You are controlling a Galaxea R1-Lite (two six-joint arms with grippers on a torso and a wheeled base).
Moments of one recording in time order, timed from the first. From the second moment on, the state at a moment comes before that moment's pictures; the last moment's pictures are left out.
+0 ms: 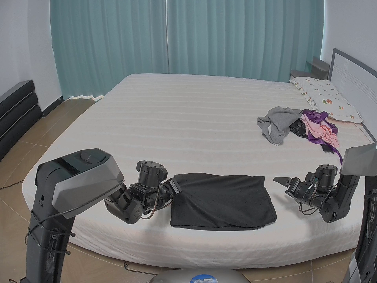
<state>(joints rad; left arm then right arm) -0.47 2.48 -1.12 -0.80 0.00 -0.86 -0.01 2.37 -0.56 -1.35 0.39 0.70</state>
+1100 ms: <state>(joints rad) -0.42 2.48 -1.14 -0.80 -0.04 -0.86 -0.01 2.37 -0.56 -1.35 0.39 0.70</state>
